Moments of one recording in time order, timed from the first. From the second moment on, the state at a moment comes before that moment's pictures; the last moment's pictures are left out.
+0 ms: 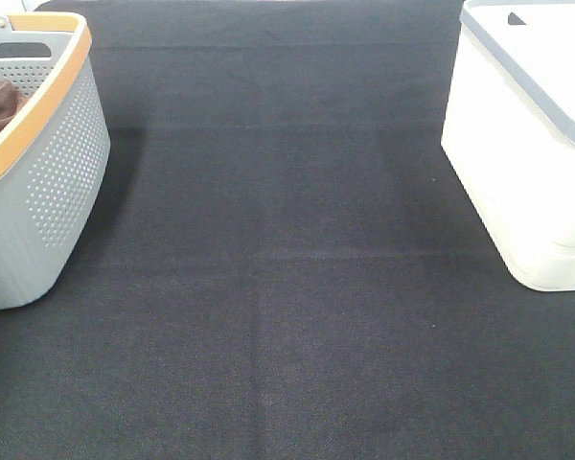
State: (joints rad) left arm 0.20 2.09 -1.70 0.09 0.77 -0.26; right arm -0.01 -0.01 -0.50 0.02 1.07 -0.06
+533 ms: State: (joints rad) left arm 0.20 2.09 -1.70 0.09 0.77 -0.18; right arm -0.01 -0.01 -0.50 0.02 1.07 -0.06
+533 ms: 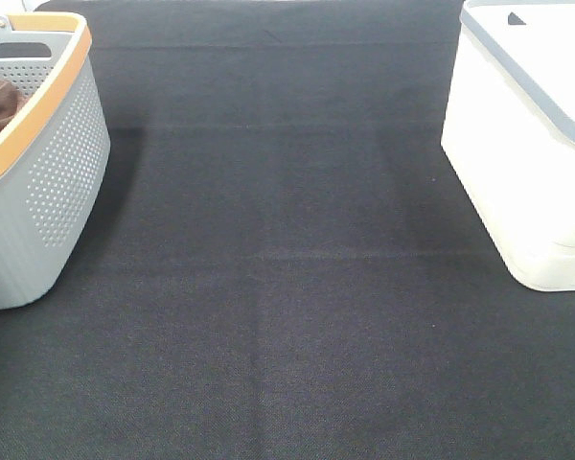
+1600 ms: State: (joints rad) left arm 0.17 1.67 -1.82 -0.39 0.76 0.01; right arm -0.01 -0.01 -0.50 0.02 1.07 -0.06
